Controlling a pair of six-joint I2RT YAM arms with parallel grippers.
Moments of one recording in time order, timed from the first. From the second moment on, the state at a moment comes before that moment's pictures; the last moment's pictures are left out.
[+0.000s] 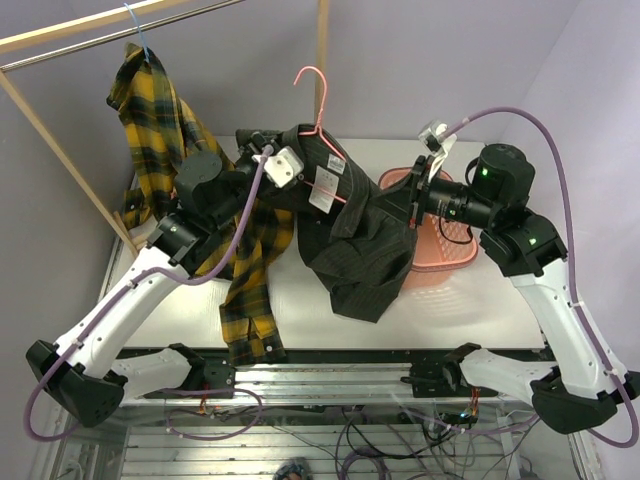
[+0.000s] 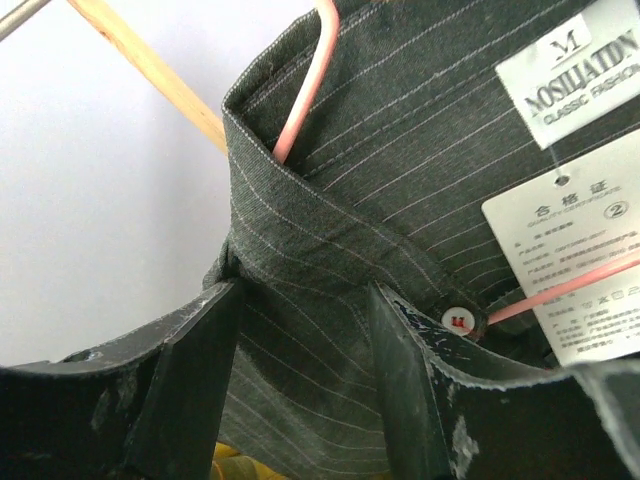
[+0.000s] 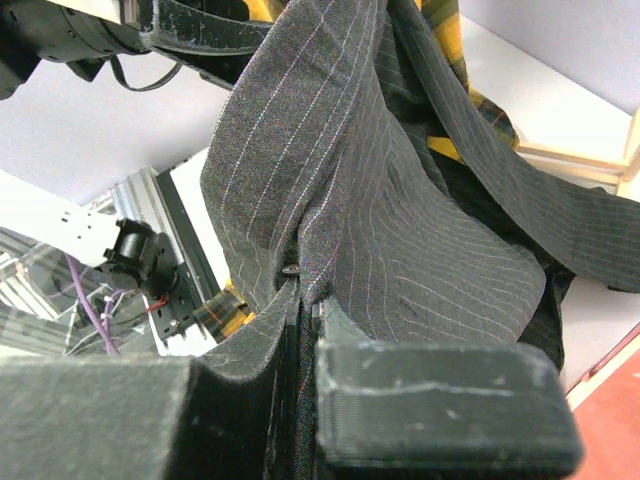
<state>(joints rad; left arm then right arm) -0.60 1.14 1.25 -0.04 0.12 0.60 0.50 1.09 1.48 -0.58 -0.59 0.12</state>
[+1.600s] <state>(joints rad) -0.54 0.99 1.02 0.09 0.23 0.66 0.50 1.01 1.49 -0.71 -0.70 0.09</state>
